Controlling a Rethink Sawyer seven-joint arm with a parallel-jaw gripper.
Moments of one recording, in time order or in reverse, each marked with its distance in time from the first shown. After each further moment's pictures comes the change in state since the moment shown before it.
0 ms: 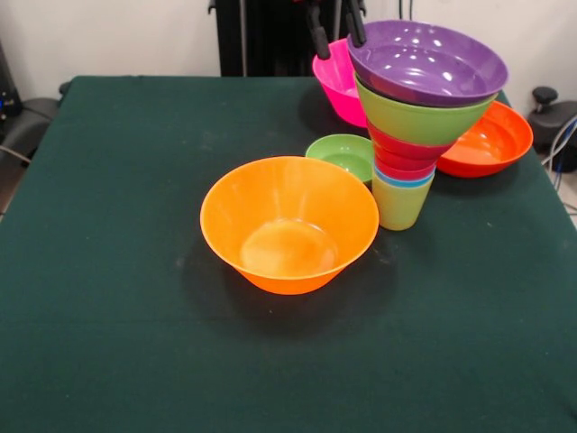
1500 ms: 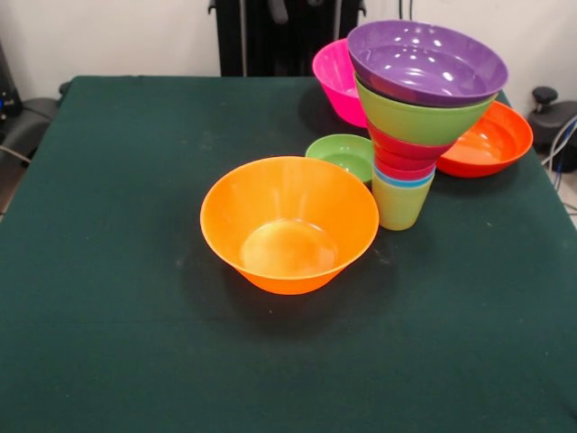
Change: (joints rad) arm -0.195 -0.150 0.210 0.027 0.037 0.095 0.000
